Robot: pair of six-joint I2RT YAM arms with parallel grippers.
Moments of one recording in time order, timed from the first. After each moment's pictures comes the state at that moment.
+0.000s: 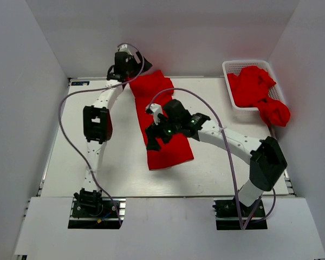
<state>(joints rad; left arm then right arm) -0.20 2.58 2.36 -0.07 0.24 -0.61 0.88 1.65 1.34 -0.43 -0.45 0.05</state>
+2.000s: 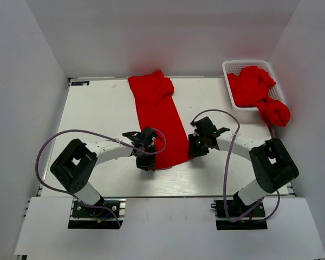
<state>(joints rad) -0.77 1.60 0.88 -0.56 0.10 -0.66 0.55 1.54 0.80 -0.37 -0.20 0.36</state>
